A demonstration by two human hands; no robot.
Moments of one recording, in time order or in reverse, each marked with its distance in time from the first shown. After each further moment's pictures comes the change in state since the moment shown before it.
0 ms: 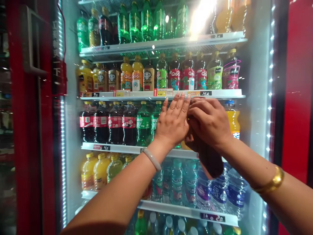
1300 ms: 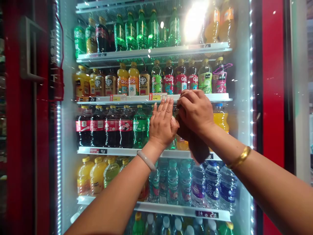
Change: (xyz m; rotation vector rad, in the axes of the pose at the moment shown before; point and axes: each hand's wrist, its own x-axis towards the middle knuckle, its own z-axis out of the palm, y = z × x) left_hand -0.003 -0.003 -0.009 -0.047 0.061 -0.124; right_hand 0.033 0.012 0.010 -0.080 0.036 0.057
